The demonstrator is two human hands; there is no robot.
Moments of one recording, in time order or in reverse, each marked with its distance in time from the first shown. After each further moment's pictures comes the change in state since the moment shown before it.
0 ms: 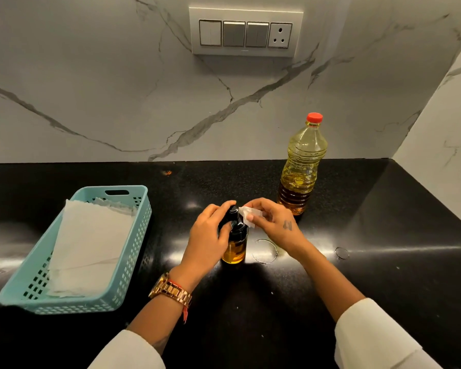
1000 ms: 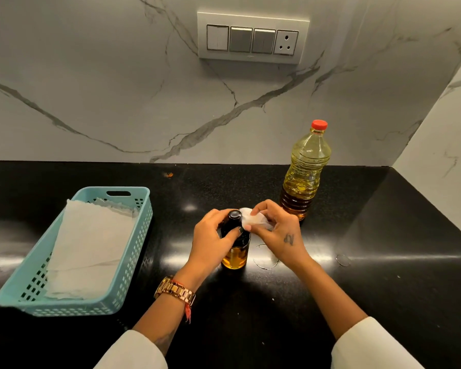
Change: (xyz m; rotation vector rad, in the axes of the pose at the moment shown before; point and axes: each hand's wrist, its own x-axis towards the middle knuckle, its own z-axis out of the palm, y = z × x) left_hand 0.005 0.004 0.001 -0.255 0.018 -0.166; right_hand -0.010 -0.013 0.007 0.068 0.165 -0.124
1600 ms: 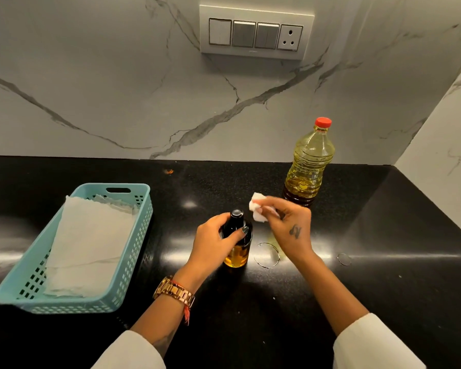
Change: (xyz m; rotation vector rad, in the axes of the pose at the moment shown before) left_hand -0.003 -0.006 0.001 -0.049 -0.086 -0.113; right_hand 0.008 -0.007 -0.002 -0.060 0.211 -0.126
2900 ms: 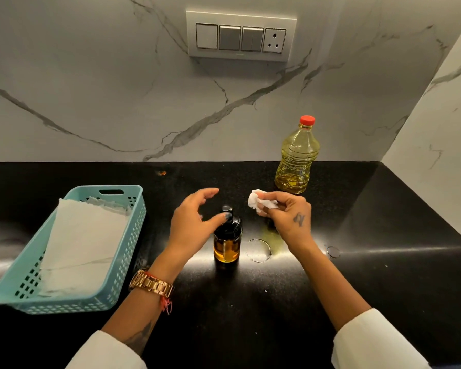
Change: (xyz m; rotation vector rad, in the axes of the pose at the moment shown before) left_hand 0.000 0.032 -0.031 0.137 0.091 0.037; right_hand 0.000 -0.017 -0.020 0.198 0.012 0.295
